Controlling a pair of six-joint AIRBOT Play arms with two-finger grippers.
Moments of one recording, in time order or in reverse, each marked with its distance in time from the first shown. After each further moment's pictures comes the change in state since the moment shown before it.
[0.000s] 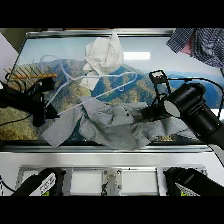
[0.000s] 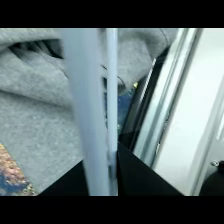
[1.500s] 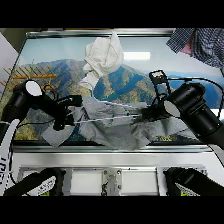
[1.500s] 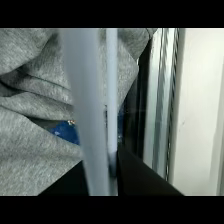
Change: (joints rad) left arm -0.284 -0.161 -0.082 0.090 0.156 0.066; right arm 0.000 0.000 0.000 0.000 0.000 0.000
